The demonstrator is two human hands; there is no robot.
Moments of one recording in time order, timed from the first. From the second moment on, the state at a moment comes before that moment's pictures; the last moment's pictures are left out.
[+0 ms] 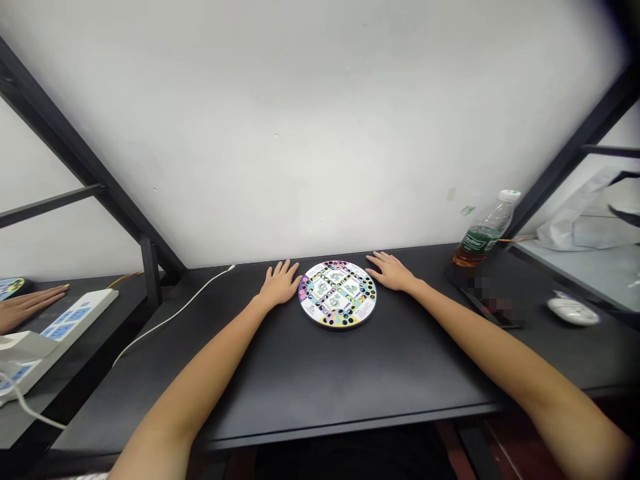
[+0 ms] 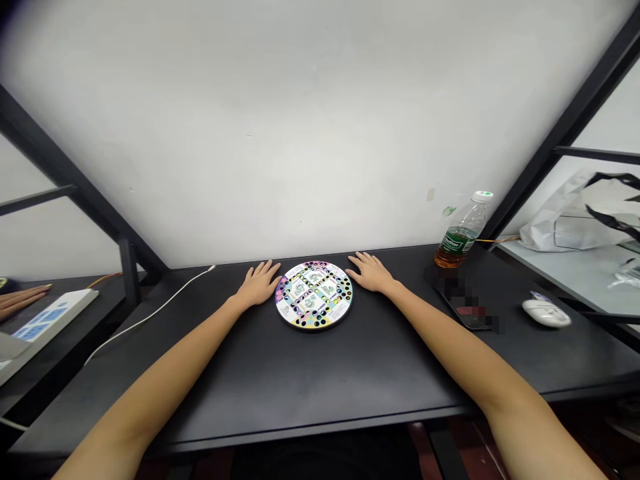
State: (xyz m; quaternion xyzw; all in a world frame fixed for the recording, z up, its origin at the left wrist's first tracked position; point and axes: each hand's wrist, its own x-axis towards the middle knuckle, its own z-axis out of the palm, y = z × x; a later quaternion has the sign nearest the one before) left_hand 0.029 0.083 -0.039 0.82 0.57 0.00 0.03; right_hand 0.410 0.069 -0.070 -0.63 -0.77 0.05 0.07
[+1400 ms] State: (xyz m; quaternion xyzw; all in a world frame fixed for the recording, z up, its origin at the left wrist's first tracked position) left_hand 0.029 0.083 -0.040 0.82 0.57 0.01 0.02; right_hand 0.408 0.067 -0.065 -0.63 -0.77 0.06 0.06
